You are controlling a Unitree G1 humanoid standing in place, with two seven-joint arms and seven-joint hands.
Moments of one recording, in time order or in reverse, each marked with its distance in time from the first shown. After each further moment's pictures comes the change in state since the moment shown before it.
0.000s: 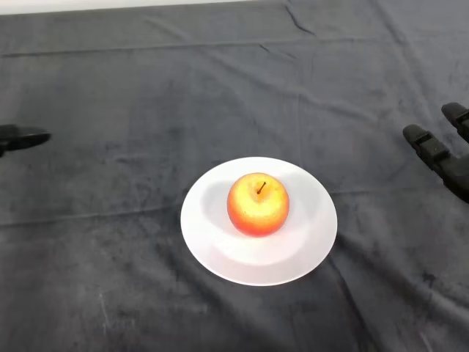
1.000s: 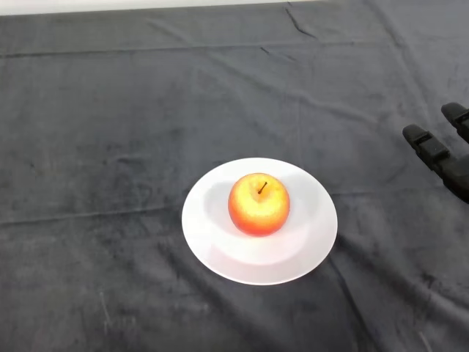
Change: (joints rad) left arm 0.075 0.016 0.311 0.236 -0.062 -0.215 0.118; right arm 0.000 0.000 0.000 0.000 0.000 0.000 0.000
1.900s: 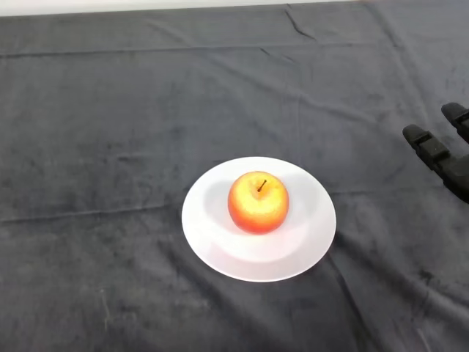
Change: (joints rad) left arm -0.052 0.000 0.007 0.053 0.000 -0.014 0.039; right arm 0.000 0.000 0.000 0.000 0.000 0.000 0.000
